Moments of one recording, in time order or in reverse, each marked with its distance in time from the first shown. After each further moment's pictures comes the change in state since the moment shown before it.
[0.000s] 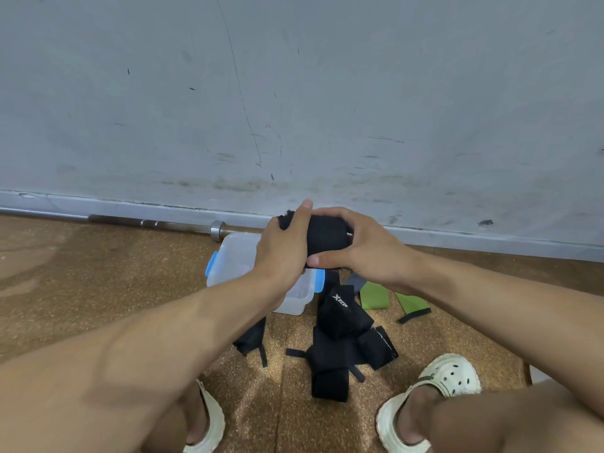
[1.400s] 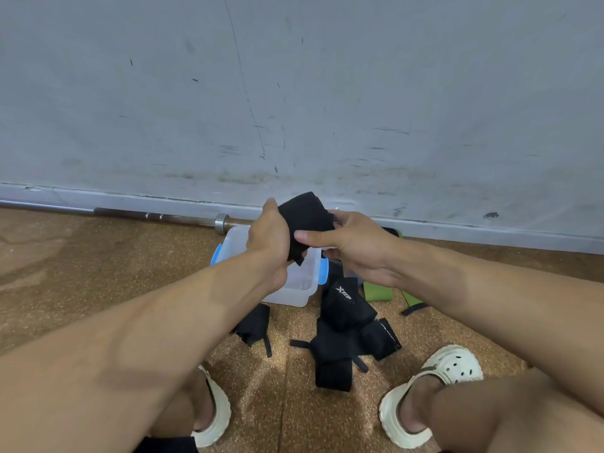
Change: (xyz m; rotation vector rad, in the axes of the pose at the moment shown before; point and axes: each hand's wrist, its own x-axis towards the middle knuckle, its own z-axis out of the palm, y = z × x) left_hand 0.015 -0.003 -0.010 -0.261 0.038 -0.228; right_hand 0.017 0.001 0.025 0.302 0.014 0.210
